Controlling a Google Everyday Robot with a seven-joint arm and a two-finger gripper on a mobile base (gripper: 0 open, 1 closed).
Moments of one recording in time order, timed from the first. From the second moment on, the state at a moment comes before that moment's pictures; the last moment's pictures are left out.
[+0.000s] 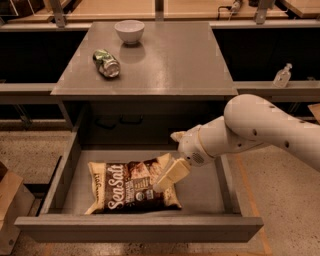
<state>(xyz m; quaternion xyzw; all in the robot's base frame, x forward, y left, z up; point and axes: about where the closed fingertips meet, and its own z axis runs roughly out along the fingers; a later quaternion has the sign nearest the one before) 0.490 -0.018 0.745 -0.54 0.75 0.25 0.29</state>
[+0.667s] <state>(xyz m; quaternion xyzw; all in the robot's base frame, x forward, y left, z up) 0.498 0.028 0.692 -0.53 0.74 0.30 0.29</state>
